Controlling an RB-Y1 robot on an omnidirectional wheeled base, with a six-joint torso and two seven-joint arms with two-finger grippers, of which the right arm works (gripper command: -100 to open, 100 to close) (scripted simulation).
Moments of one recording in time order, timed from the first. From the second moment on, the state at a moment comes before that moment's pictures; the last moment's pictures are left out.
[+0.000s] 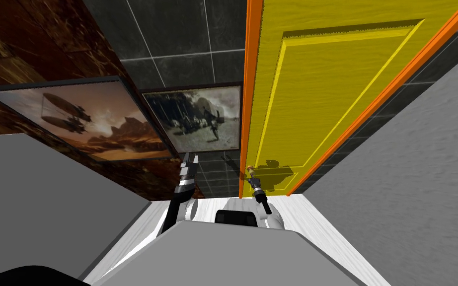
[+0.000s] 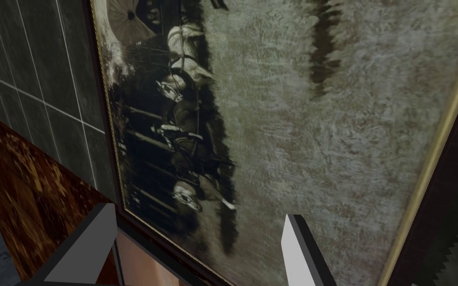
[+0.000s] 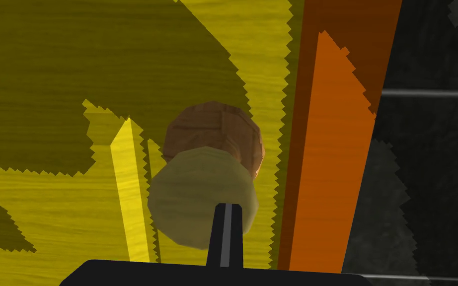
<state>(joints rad) -0.15 0.04 -0.22 -0.62 0.33 -0.82 1.39</state>
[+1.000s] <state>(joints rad) -0.15 -0.06 -0.23 -0.60 0.32 -0.83 1.35</state>
